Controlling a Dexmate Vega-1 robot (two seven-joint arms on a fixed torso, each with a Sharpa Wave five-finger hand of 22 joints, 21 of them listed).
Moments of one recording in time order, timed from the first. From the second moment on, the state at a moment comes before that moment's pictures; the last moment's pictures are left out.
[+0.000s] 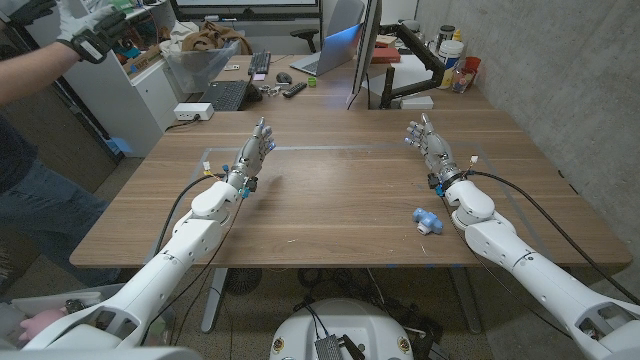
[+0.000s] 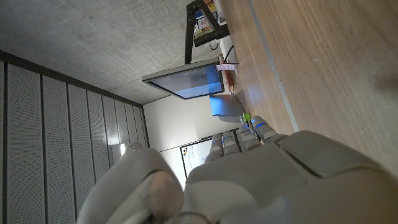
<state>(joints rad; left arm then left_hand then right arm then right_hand) 0.88 0.49 0.29 -1.35 -0.58 -0.21 -0.08 0.31 -0.04 -0.01 0.13 0.37 -0.08 0.02 0.20 0.18 -0.11 -0.02 0.20 0.18 -0.09 0.00 0.19 0.18 -0.17 -0.02 0.49 0.17 -0.86 -0.58 -0.44 -1.37 0.62 0.39 -0.08 0.32 0.02 0.02 0.11 0.22 0.25 0.05 0.21 0.18 0.25 0.09 0.26 0.19 0.17 0.02 0.21 0.19 0.10 -0.04 0.70 0.17</state>
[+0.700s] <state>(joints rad) 0.89 0.50 0.29 -1.37 -0.58 -0.20 -0.09 0.31 -0.03 -0.01 0.13 0.37 -0.08 0.02 0.20 0.18 -0.11 -0.03 0.20 0.18 -0.09 0.00 0.19 0.18 -0.17 -0.02 0.48 0.17 -0.89 -0.61 -0.44 -1.38 0.57 0.47 -0.08 0.34 0.03 0.03 0.10 0.22 0.27 0.04 0.21 0.19 0.27 0.08 0.26 0.19 0.18 0.01 0.21 0.19 0.11 -0.04 0.68 0.17</state>
